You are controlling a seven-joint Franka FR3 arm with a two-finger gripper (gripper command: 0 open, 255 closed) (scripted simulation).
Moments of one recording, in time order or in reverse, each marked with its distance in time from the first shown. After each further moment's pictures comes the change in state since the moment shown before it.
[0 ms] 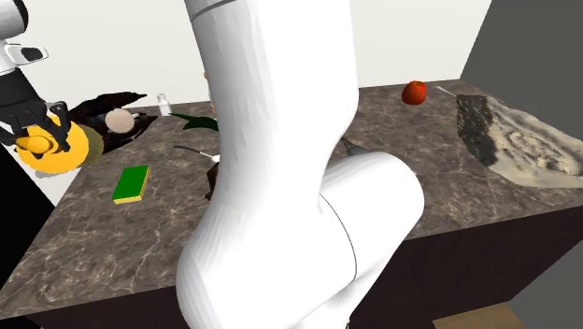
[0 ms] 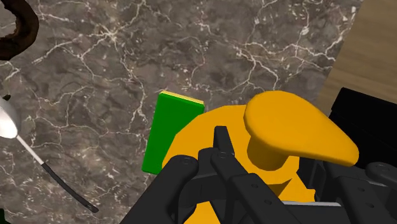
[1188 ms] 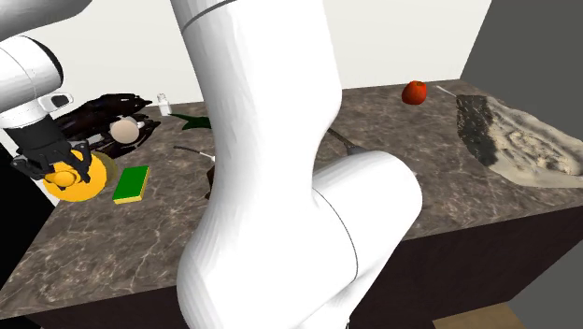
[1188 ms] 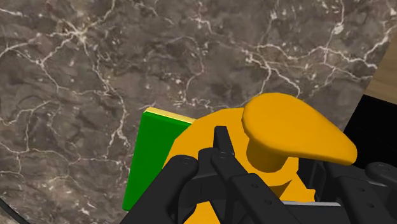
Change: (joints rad) arm 0.028 0.125 -0.041 -0.076 -0.079 0.185 0.052
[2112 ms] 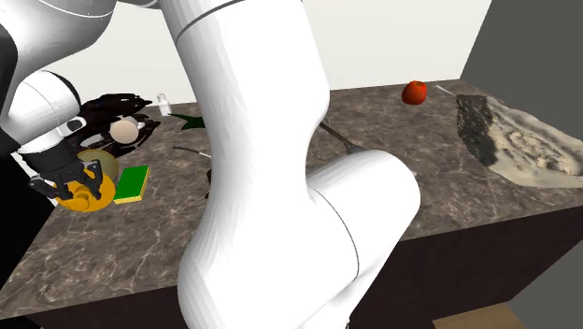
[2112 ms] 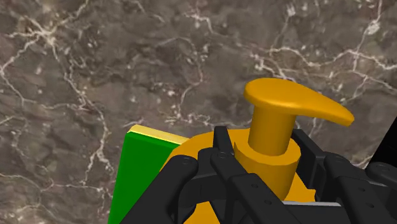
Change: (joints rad) arm 0.027 0.096 -0.037 -0.015 -0.057 0.103 0.036
